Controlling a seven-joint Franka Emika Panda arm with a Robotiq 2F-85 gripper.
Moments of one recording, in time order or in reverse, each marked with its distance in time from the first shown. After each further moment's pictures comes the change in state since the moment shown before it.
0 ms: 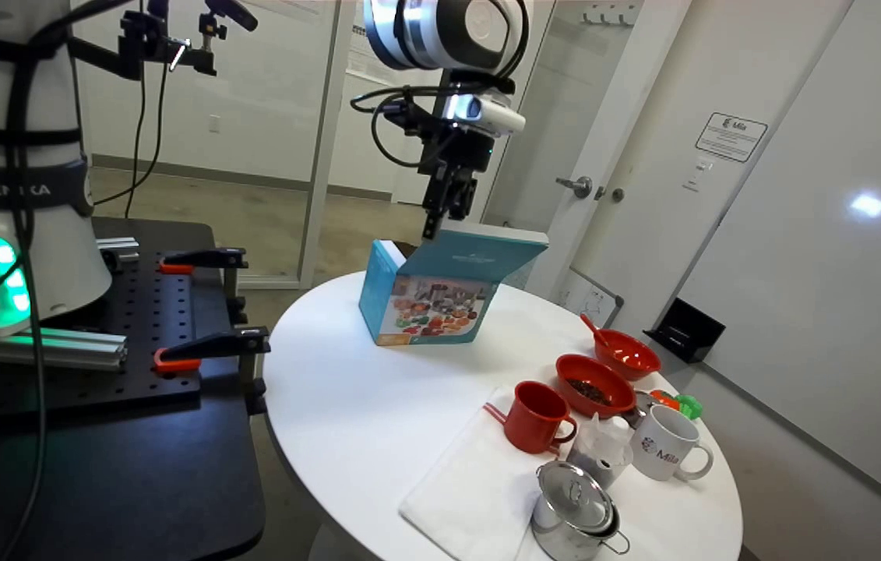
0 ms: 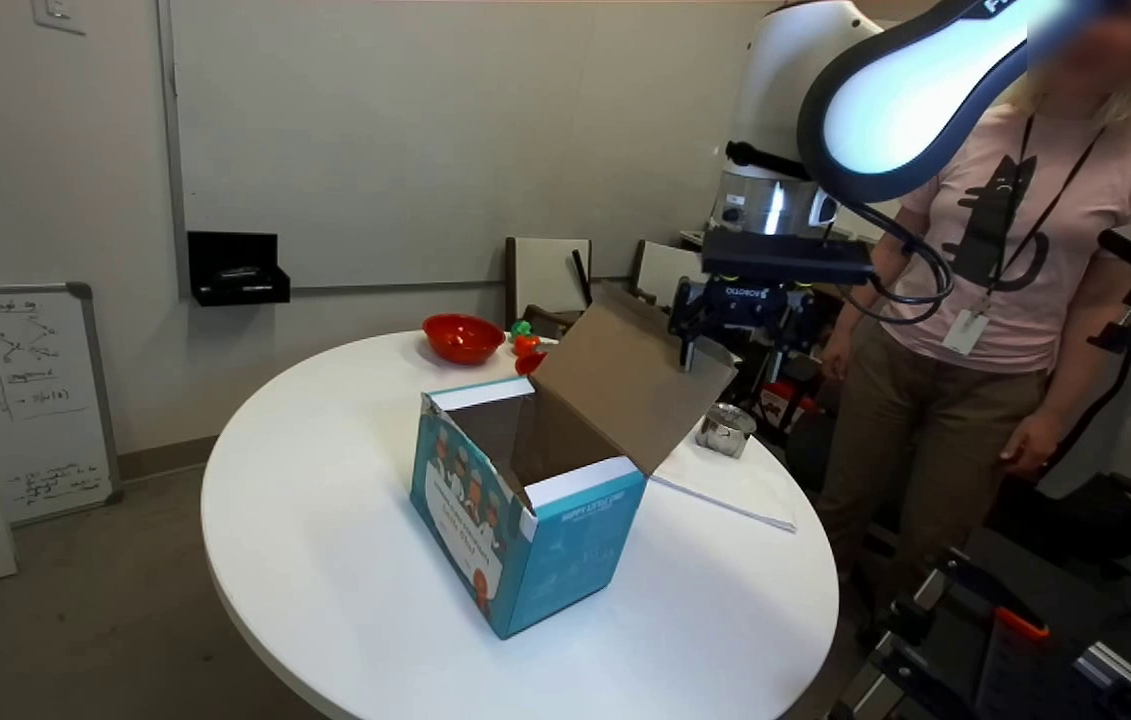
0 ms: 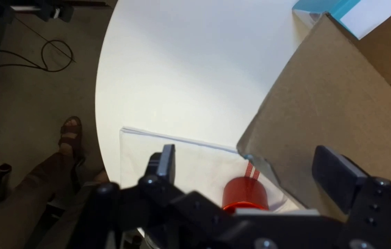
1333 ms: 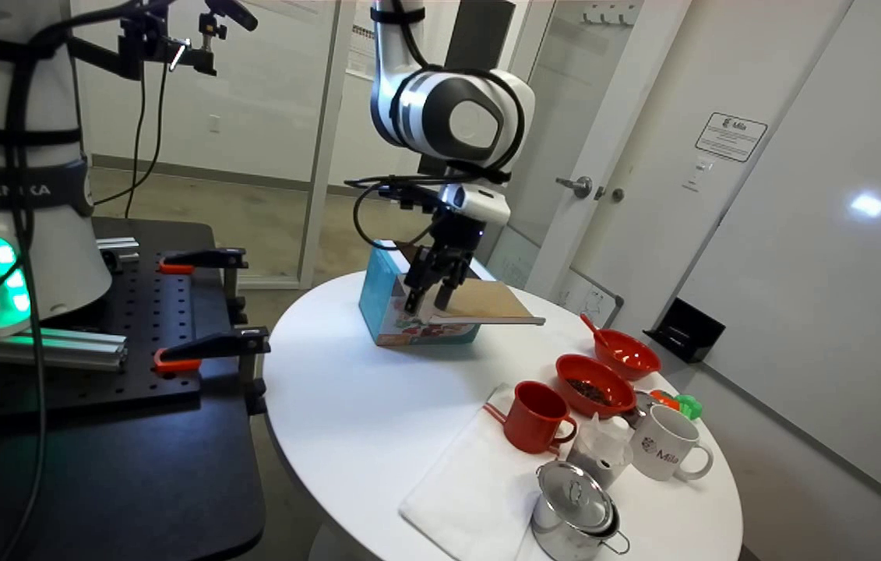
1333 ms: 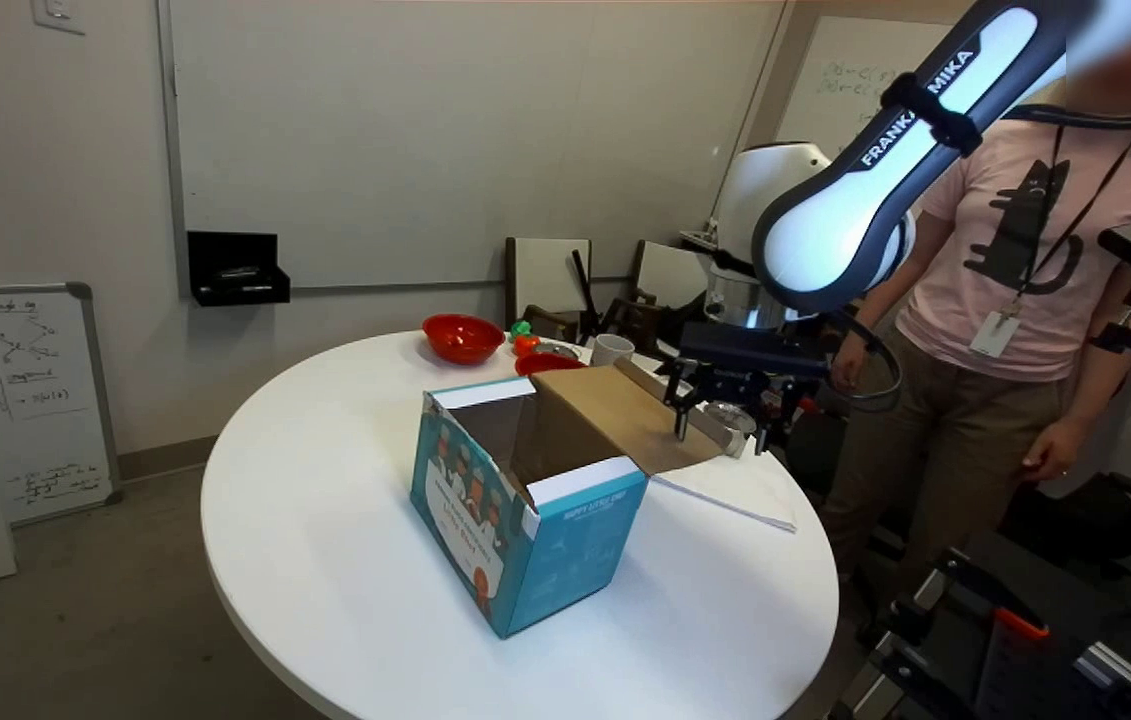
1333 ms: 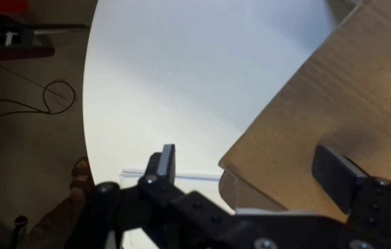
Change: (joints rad) arm -0.007 0.261 -0.087 0.030 0.122 0.197 -0.003
